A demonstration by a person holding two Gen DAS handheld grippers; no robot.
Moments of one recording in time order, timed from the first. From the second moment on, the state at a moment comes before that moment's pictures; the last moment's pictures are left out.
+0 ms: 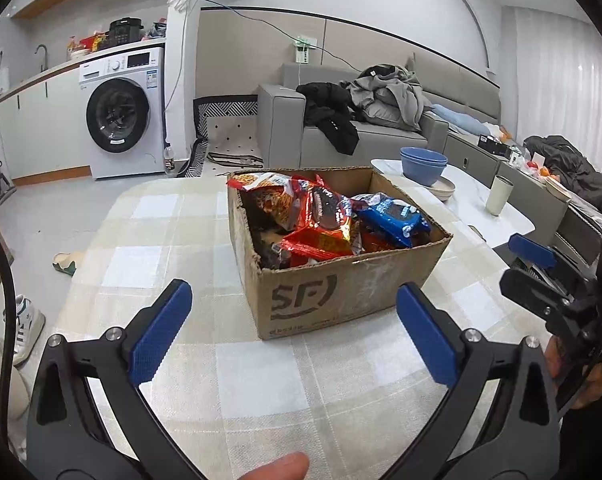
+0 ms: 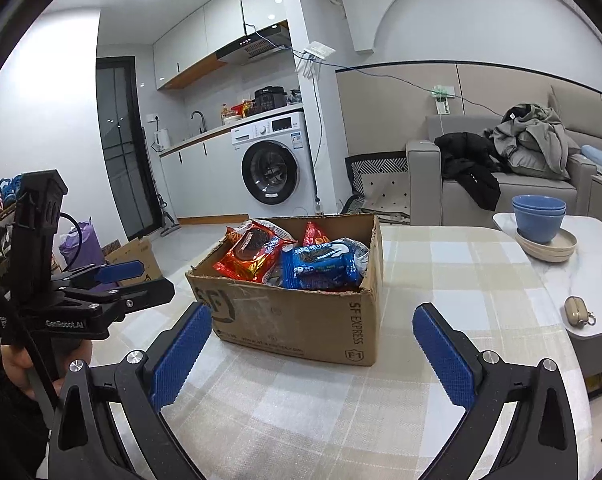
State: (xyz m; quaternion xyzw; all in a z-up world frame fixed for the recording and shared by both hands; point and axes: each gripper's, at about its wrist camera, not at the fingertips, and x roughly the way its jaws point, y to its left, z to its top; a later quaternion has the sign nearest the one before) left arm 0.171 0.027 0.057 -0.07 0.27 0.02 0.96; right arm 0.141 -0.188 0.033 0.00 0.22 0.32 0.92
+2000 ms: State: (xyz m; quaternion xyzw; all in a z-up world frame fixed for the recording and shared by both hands) left arm 0.160 0.031 -0.001 -0.06 0.21 0.05 0.98; right arm 0.117 -0.189 0.011 -0.03 0.16 0.32 0.93
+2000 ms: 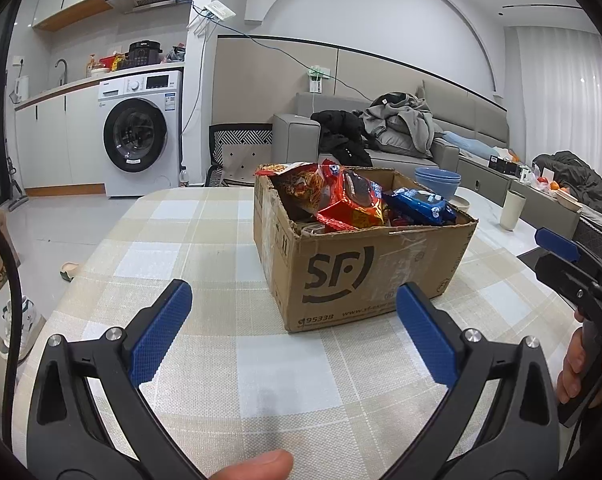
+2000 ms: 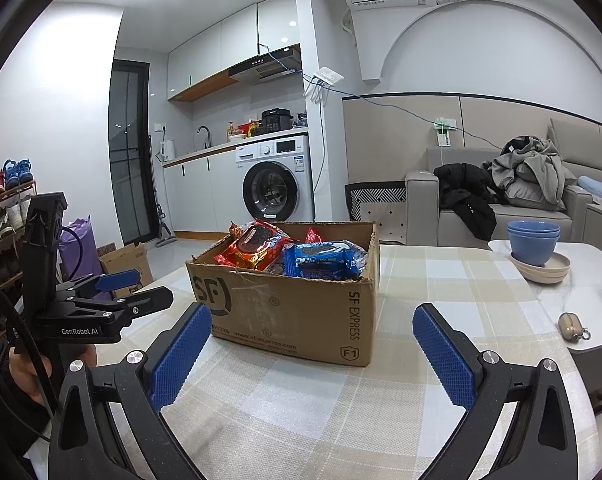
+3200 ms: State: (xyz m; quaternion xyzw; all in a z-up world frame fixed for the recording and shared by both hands) left arm 0.159 0.031 -0.001 -0.06 0.21 0.05 0.98; right arm 0.116 -0.189 0.013 -0.02 0.16 0.32 0.93
